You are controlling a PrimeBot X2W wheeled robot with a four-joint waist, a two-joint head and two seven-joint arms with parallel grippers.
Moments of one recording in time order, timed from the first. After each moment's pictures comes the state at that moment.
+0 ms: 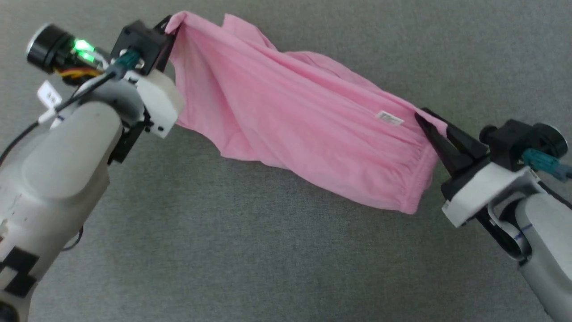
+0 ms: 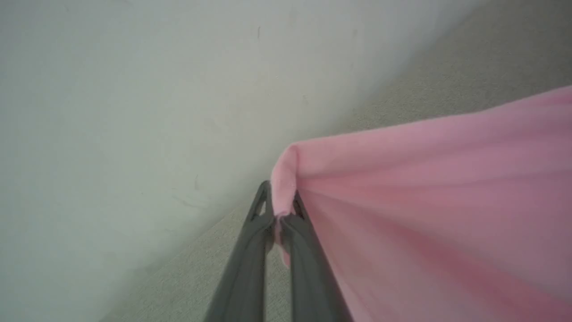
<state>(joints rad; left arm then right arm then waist) -1.01 0.61 -0.89 0.42 -0.48 0.10 -0.04 -0.47 -0.50 0.49 0.16 0.47 0.13 -0.12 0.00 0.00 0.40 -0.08</state>
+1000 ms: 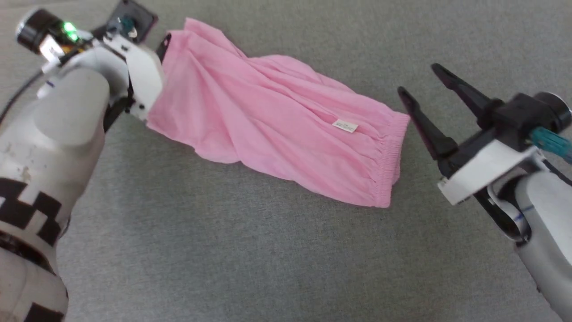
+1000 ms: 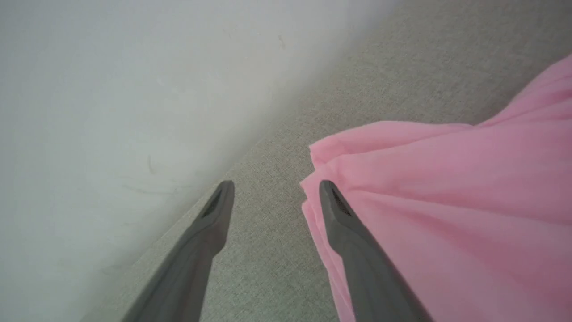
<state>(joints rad) -1.24 0.42 -1.02 1.06 -0.47 -0.12 -0.09 -0.59 -0.46 0.50 0.18 0.44 0.13 -0.15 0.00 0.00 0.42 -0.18</state>
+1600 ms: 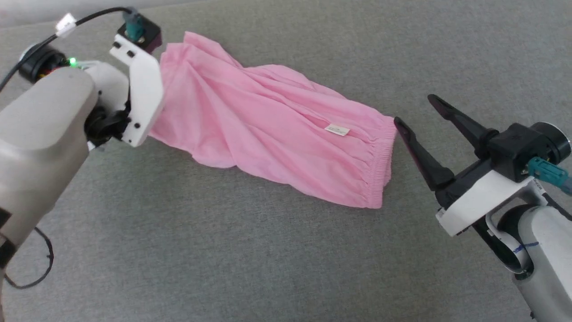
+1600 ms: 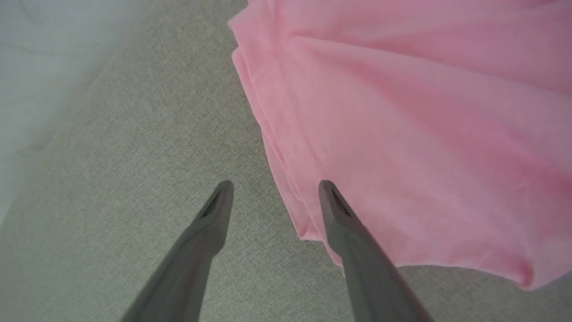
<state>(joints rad) -1.28 0.59 -1.25 0.70 -0.91 -0.13 0.62 -0.41 -0.44 0.38 -0.03 0.39 0.13 -0.01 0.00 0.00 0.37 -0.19</state>
